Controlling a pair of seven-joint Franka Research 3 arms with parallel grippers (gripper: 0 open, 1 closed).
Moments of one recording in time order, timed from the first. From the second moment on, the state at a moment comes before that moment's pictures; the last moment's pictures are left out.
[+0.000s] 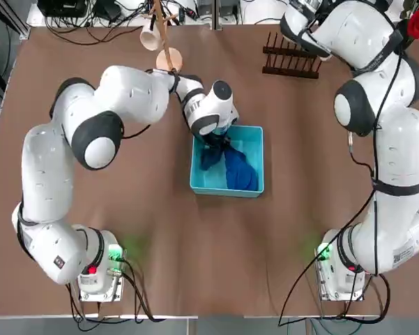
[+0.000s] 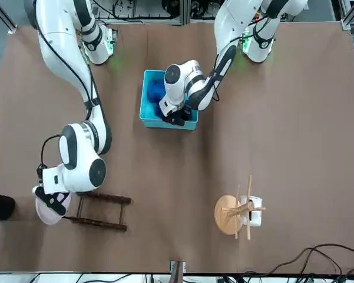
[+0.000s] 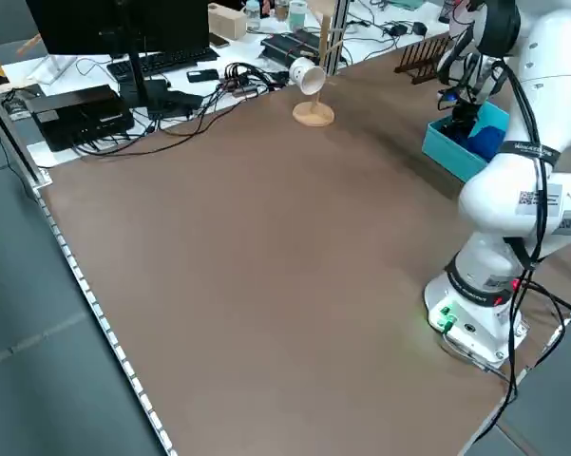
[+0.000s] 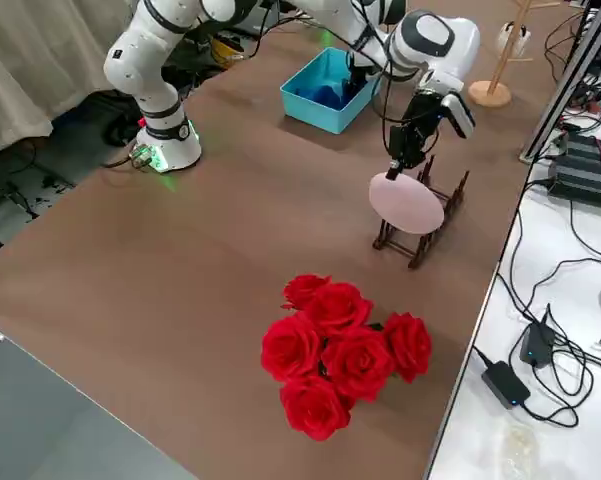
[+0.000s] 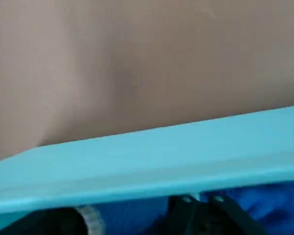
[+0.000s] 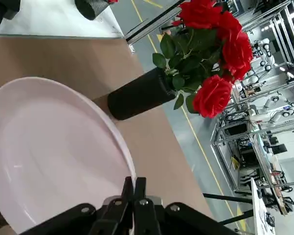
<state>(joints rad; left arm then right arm) -0.66 0.70 -0.33 -1.77 0.33 2.34 -0.92 0.39 0.78 -0.15 -1.17 -0.89 1.51 0.90</state>
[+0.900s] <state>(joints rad) -0.64 0.31 -0.30 -1.69 0.15 1.91 -0.70 0.39 0.80 -0.15 -1.12 -0.89 1.51 0.91</state>
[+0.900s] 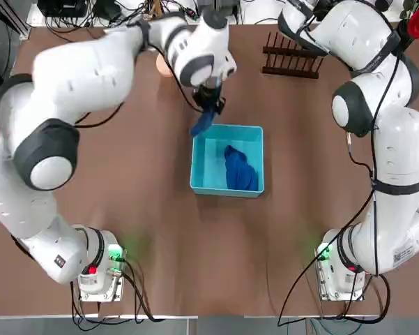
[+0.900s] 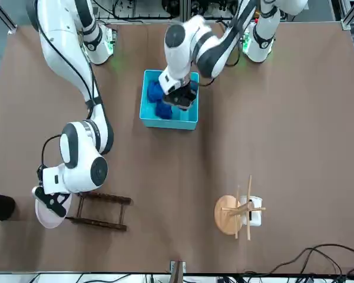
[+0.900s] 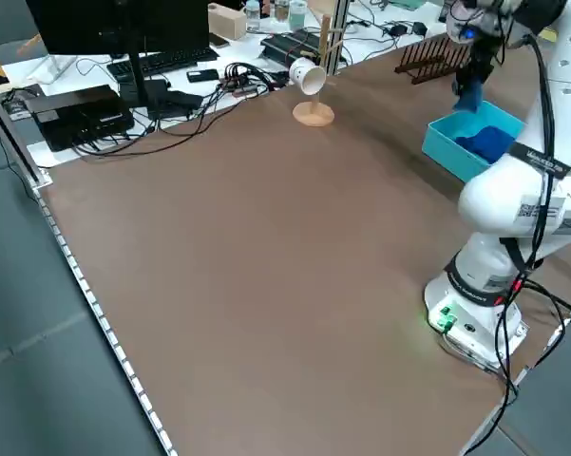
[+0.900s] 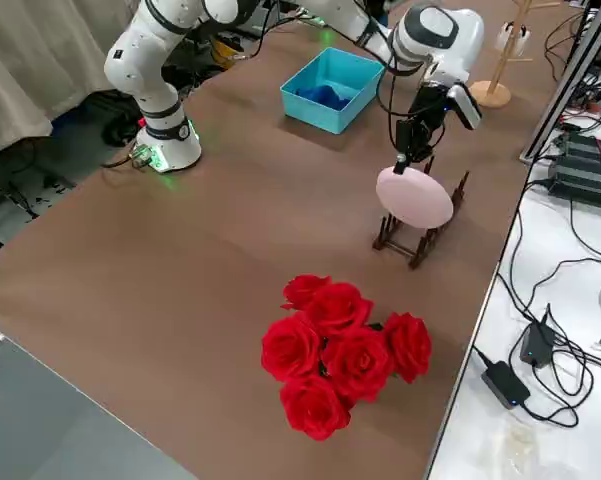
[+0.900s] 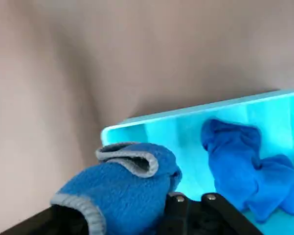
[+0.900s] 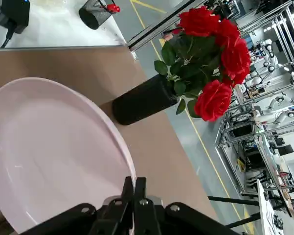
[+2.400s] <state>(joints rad) -0.56 0.33 0.38 -1.70 -0.11 1.76 0.33 0.40 0.84 -0.15 -1.11 -0.89 1.51 0.94</state>
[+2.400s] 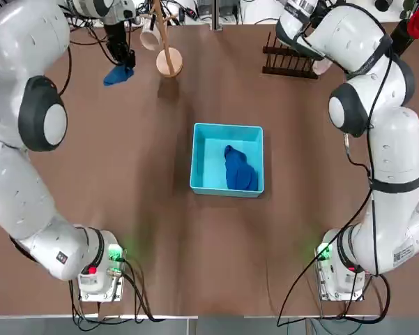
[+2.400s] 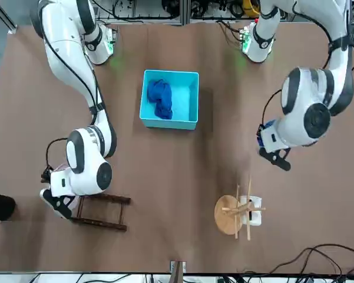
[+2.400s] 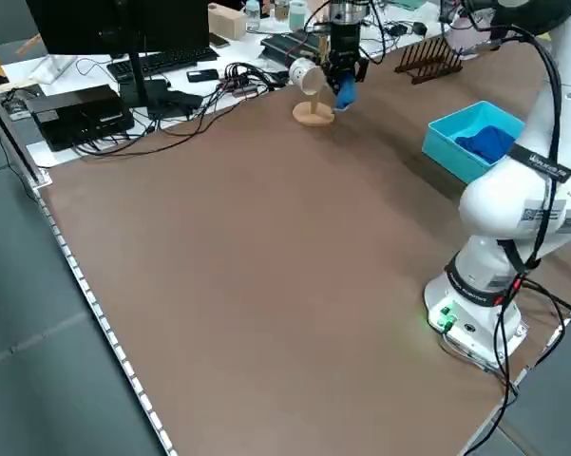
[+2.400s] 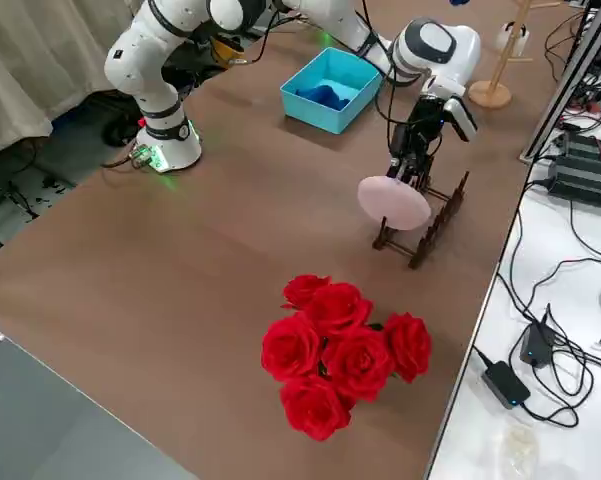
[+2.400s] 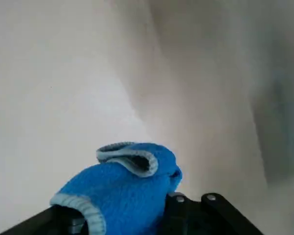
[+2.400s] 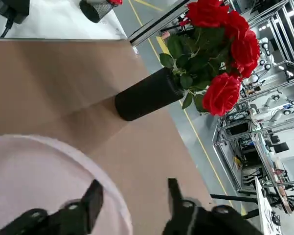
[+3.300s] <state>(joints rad) -0.56 0.35 0.38 -1.68 -0.11 1.77 0.34 0.39 0.84 -0.15 -1.09 -0.89 1.51 0.94</state>
